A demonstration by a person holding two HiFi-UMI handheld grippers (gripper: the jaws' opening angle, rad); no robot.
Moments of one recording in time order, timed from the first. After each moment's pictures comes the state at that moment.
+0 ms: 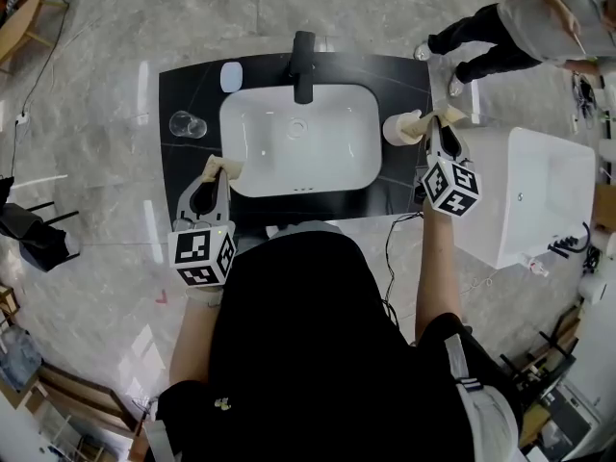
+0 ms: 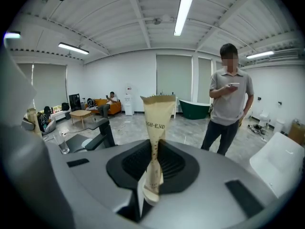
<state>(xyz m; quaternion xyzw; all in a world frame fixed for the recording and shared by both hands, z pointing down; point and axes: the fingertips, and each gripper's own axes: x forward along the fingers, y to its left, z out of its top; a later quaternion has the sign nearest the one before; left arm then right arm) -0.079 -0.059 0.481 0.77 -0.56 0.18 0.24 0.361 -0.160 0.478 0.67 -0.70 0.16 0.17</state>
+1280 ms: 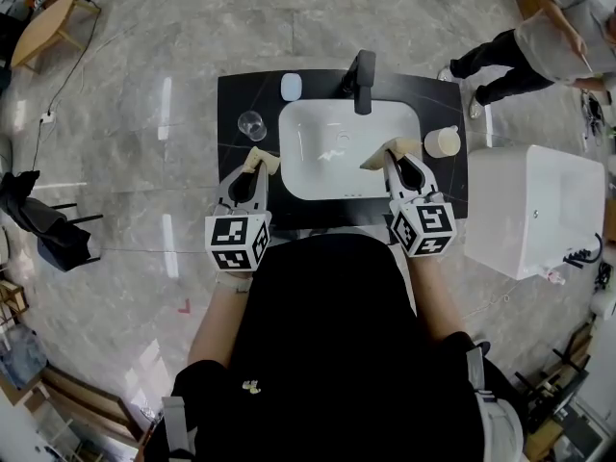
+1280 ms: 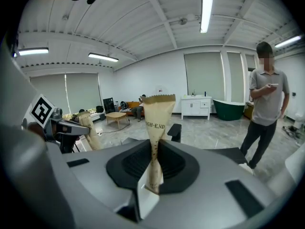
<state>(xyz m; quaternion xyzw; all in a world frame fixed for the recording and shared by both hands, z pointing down) -0.145 -0.061 0.463 0.80 -0.54 0.14 0.22 0.108 -0.087 0.442 0.53 -0.82 0.16 0.15</state>
